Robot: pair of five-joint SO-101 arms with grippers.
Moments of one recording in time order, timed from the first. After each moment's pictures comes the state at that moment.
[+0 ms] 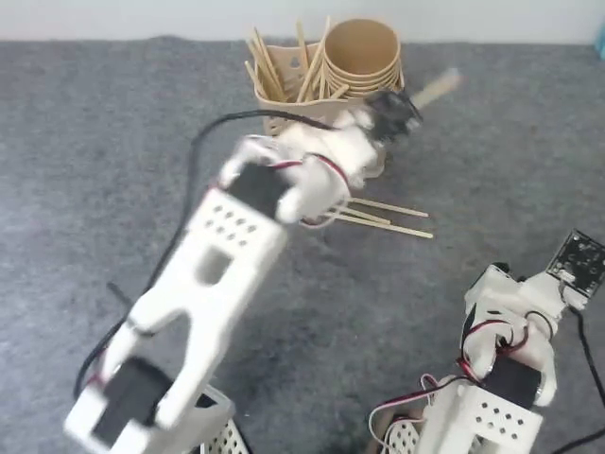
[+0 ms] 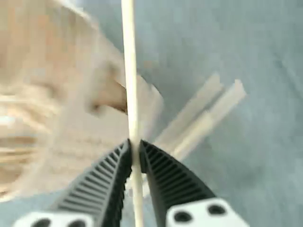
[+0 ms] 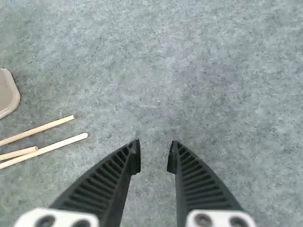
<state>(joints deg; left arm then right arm) 25.9 -11.0 6.0 63.9 -21.5 21.5 -86.9 77.1 59.3 -12.4</state>
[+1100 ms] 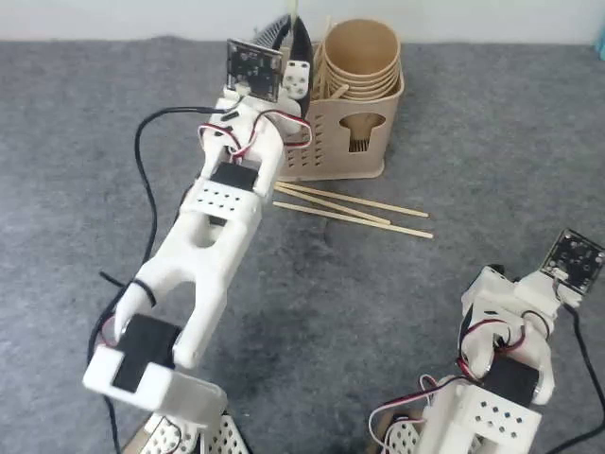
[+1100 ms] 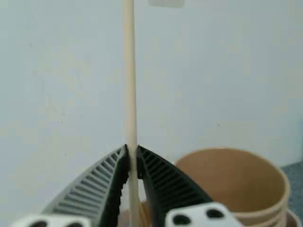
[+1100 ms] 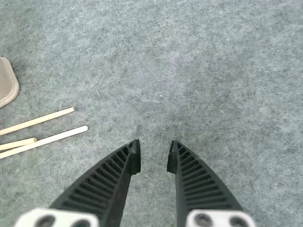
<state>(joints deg) 11.3 1.6 21.1 -13.6 1.8 20.5 -86.9 78.2 59.3 -11.1</state>
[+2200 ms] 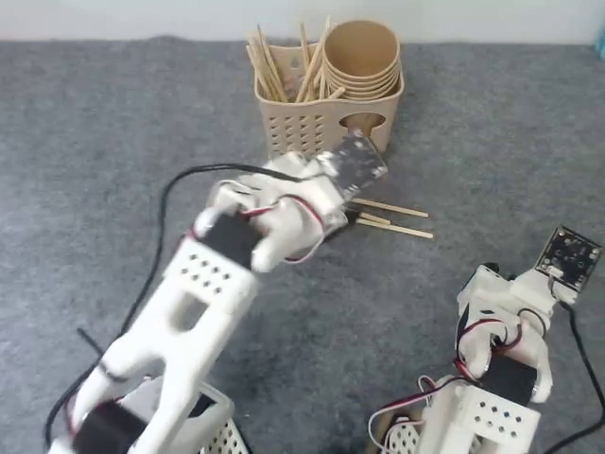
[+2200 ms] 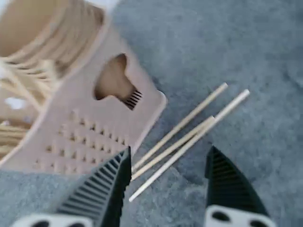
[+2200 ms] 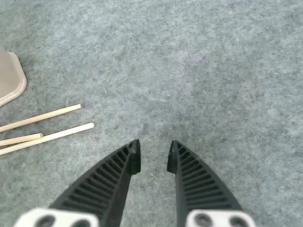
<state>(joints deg) 25.1 -26.5 31.0 51.9 -25.0 18.7 -86.9 78.2 59.3 -11.1</state>
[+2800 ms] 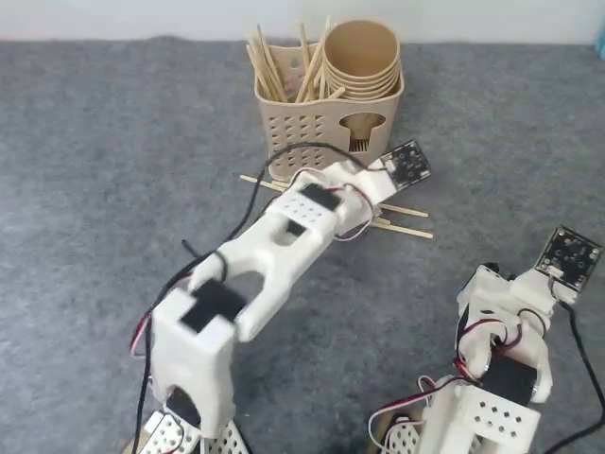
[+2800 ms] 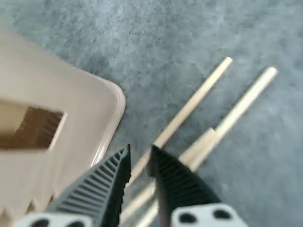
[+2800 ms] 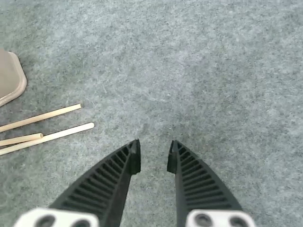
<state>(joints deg) 27.3 23.5 10.9 33.0 -27.8 18.7 -86.9 78.2 59.3 -11.1</state>
